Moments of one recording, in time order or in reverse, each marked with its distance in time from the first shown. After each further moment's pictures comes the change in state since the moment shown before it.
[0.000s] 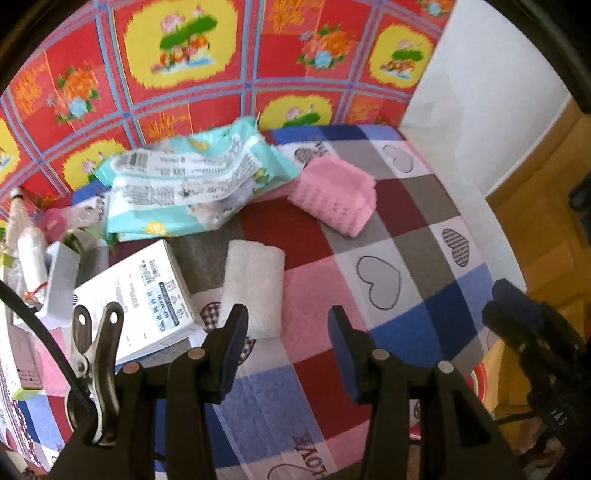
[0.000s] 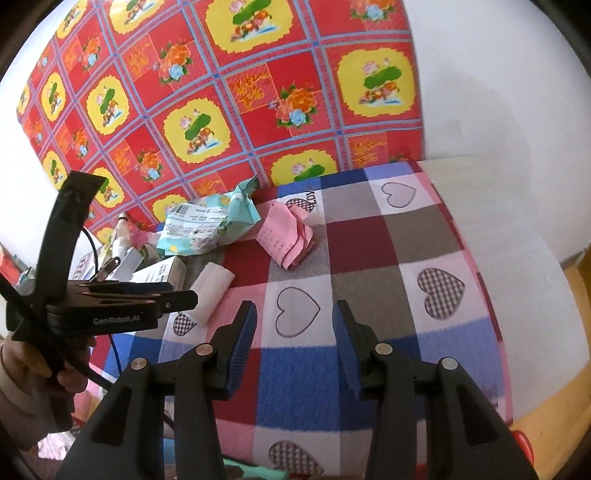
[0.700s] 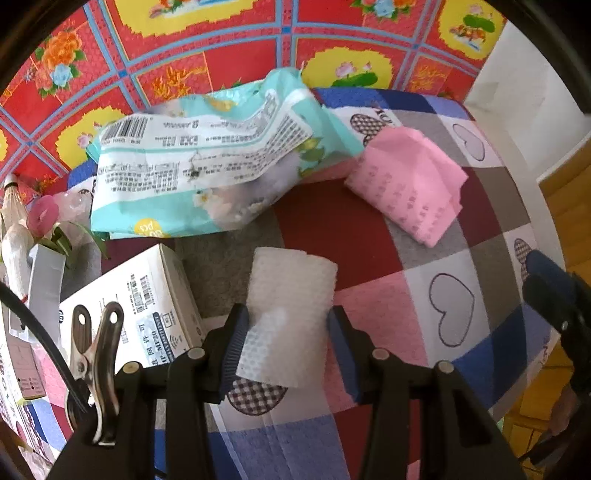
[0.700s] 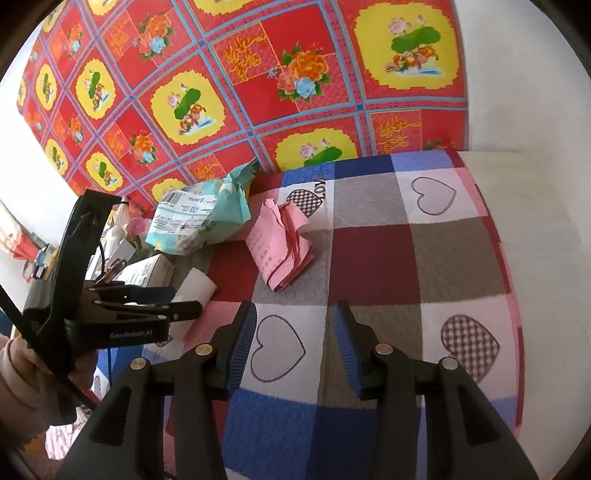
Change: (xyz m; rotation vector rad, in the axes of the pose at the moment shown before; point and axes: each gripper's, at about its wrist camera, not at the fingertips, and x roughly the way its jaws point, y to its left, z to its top) left arm 0.066 0.013 0.027 -0.056 0.127 0.134; right arm 0.068 -0.021 0.031 -0.067 0.112 0.110
